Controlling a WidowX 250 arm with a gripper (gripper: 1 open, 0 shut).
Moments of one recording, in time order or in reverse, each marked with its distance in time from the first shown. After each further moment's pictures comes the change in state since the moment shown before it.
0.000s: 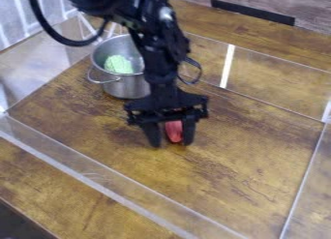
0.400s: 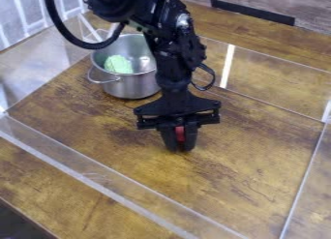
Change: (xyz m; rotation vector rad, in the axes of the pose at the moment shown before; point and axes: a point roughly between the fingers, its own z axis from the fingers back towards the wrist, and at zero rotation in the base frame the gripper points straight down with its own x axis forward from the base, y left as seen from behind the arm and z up) arm -0.002 -0.008 0.003 0.011 -0.009 0.015
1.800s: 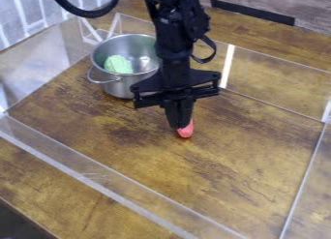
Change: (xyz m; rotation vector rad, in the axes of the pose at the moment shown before) arm 0.009 0.001 0.033 0.035 -0.045 0.162
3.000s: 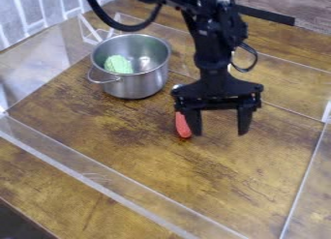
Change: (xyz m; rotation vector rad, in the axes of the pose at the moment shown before) arm -0.017 -0.053 -0.016 -0.112 0.018 -0.310
